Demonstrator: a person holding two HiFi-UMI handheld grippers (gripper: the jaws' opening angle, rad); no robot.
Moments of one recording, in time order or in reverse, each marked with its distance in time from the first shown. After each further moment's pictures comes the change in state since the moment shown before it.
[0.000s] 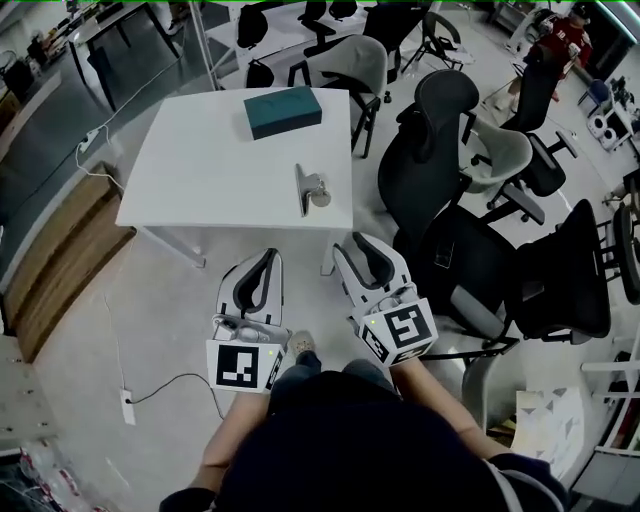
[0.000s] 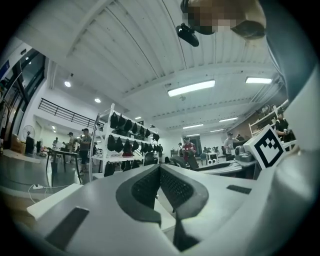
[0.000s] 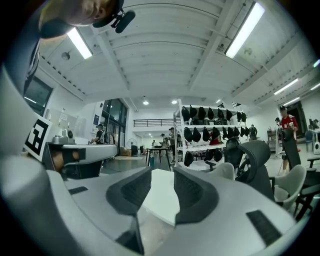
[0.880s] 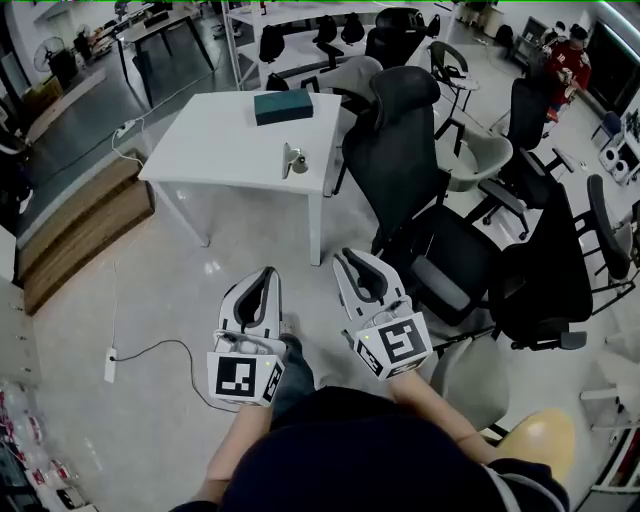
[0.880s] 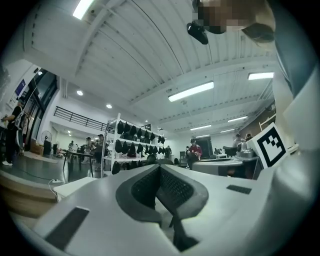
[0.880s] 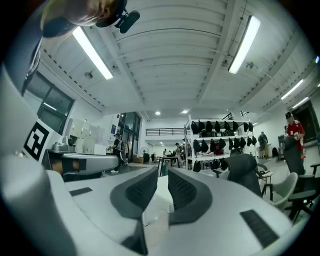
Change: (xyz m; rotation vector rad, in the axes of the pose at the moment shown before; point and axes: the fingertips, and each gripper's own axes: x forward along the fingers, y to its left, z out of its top) left arm -0.172 -0.257 0.033 -0.006 -0.019 0.159; right arm -0.296 0.026 0.014 -0.056 -0.114 0.154
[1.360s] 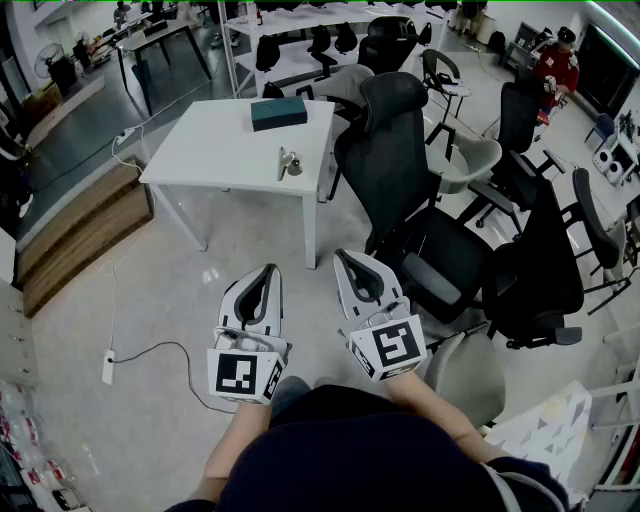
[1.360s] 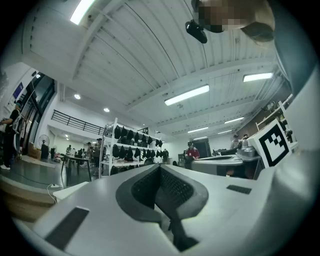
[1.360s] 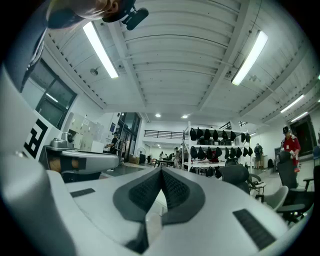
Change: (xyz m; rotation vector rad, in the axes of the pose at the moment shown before) left arm -0.028 -0.025 0.024 0.027 -0.034 -0.018; right arm -0.036 0.019 0.027 -0.061 -0.035 -0.056
